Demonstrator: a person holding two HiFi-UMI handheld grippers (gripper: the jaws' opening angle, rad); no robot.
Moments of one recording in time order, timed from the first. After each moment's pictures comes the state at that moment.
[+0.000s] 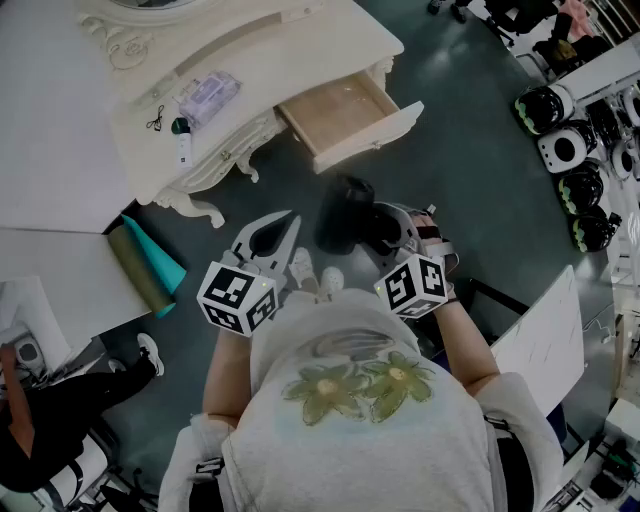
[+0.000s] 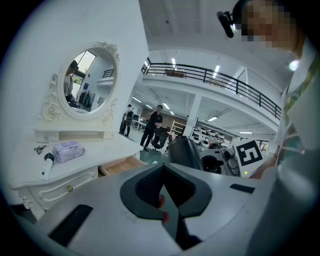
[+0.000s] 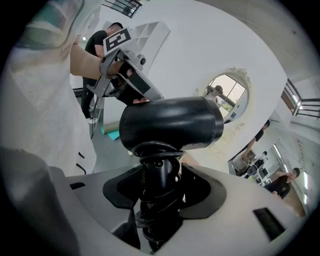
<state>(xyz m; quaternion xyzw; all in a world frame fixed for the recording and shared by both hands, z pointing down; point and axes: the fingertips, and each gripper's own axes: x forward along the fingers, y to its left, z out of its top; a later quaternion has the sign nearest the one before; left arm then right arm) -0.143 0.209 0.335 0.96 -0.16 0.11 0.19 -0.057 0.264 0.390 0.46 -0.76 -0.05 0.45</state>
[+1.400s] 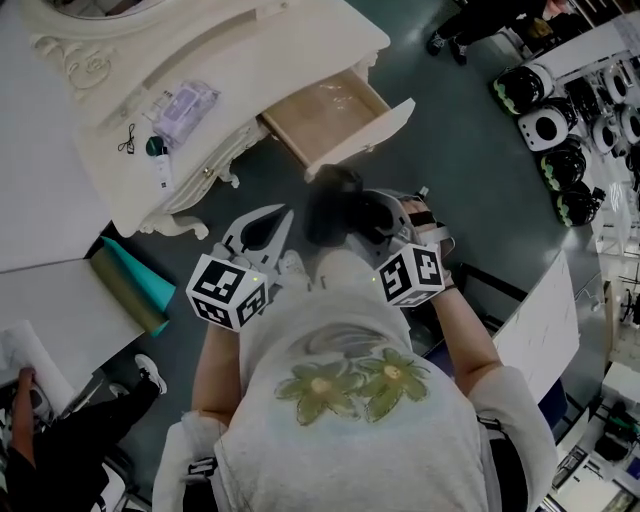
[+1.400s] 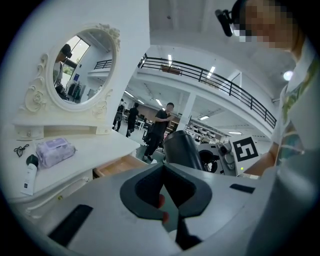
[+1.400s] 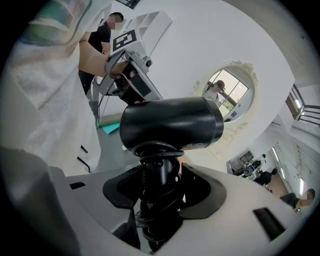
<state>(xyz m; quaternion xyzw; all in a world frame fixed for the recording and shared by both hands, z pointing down) -0.126 0.138 0.363 0.97 -0.09 0.12 0.20 -0.046 0.192 0.405 0.46 -0.75 -0.06 0.48</state>
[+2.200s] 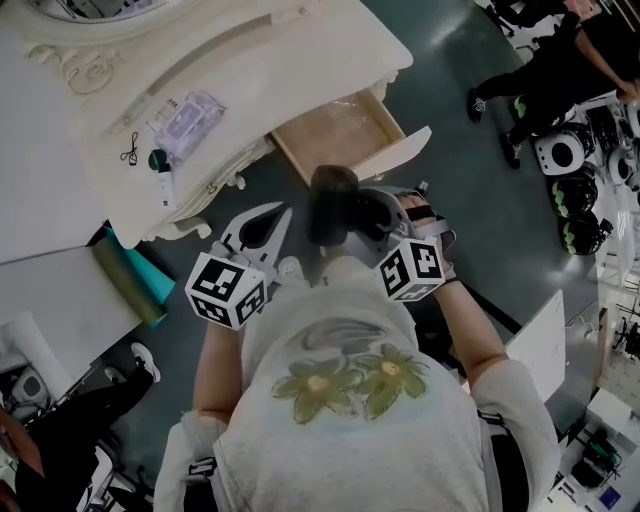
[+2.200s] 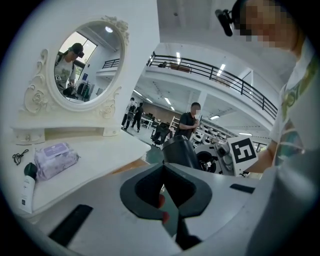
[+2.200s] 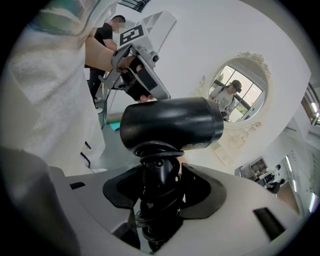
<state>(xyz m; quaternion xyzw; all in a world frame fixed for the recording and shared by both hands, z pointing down) -0.081 0.065 0.369 0.96 -0.14 0.14 0.22 0.003 0.117 0.423 0.38 -0.78 -0.06 0.49</state>
